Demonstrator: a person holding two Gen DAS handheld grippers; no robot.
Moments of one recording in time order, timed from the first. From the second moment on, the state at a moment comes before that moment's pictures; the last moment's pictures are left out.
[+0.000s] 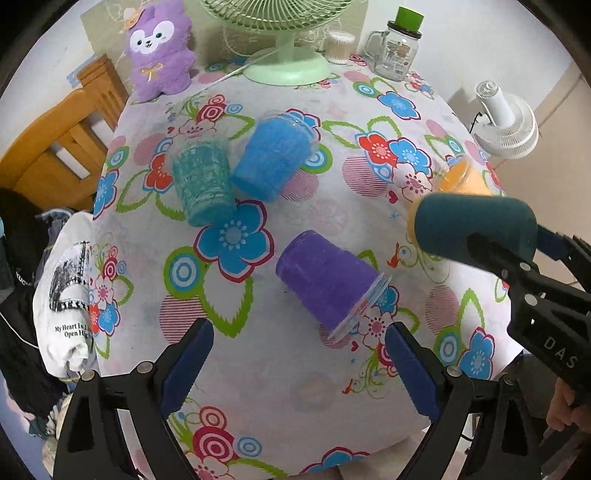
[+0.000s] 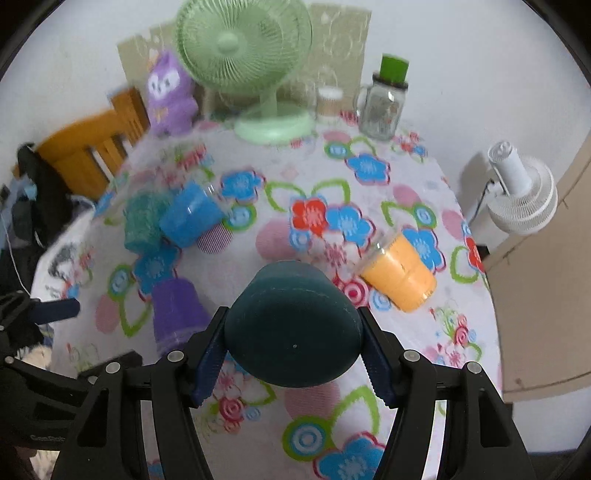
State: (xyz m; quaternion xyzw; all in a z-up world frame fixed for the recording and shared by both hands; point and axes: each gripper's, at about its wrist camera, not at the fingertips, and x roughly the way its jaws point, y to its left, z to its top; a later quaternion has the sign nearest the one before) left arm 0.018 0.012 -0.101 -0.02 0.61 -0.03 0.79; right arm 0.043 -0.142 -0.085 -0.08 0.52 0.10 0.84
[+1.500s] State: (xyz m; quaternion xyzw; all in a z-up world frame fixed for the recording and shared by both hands) left arm 0.043 0.032 -0.124 -0.07 0.62 0.00 0.78; right arm 0.098 -0.101 -0.129 -0.20 0.62 0.17 0.74
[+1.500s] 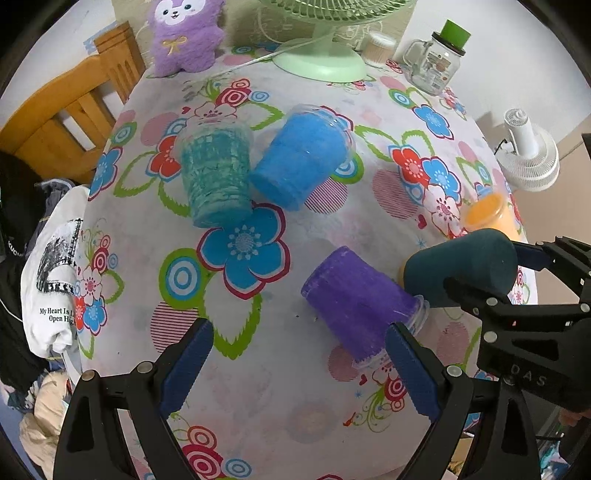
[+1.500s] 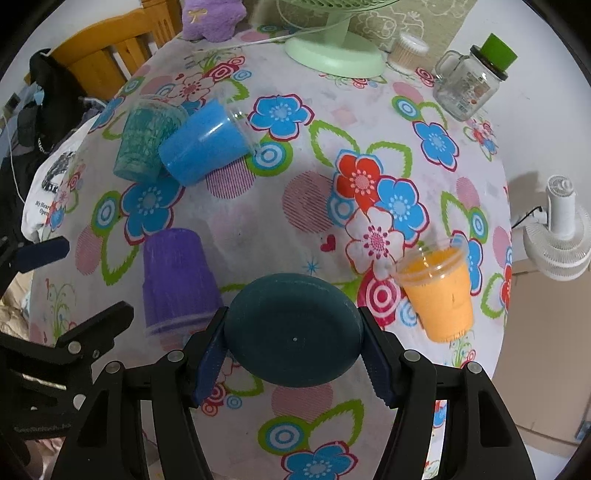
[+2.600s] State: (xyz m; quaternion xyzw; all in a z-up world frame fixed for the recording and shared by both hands) left arm 0.034 0.035 -0.107 -0.02 0.60 -0.01 0.80; right arm 0.070 -0.129 -0.109 -0.05 0.58 0.10 0.81
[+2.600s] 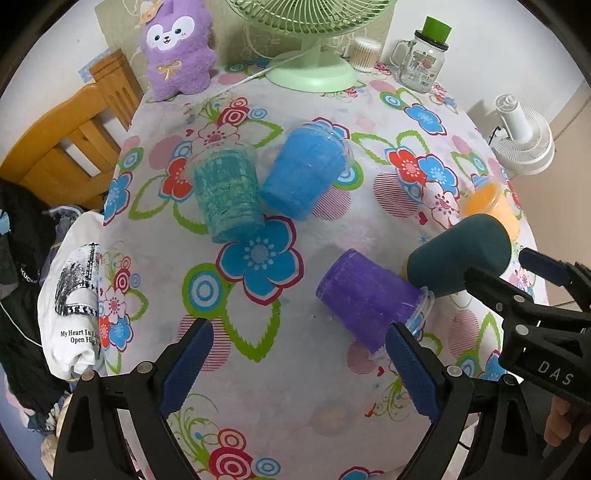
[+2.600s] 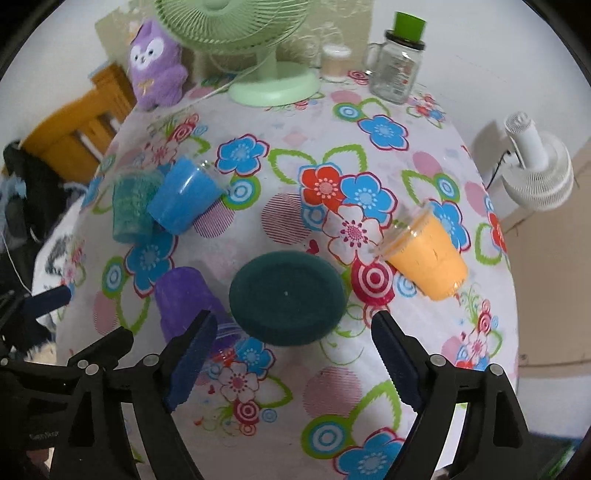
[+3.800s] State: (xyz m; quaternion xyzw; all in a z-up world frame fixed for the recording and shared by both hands) left arm -0.015 -0.021 0.021 -0.07 0.50 0.04 0.86; right arm 0.017 -0.195 0.026 -0.07 0.45 0.10 0.88
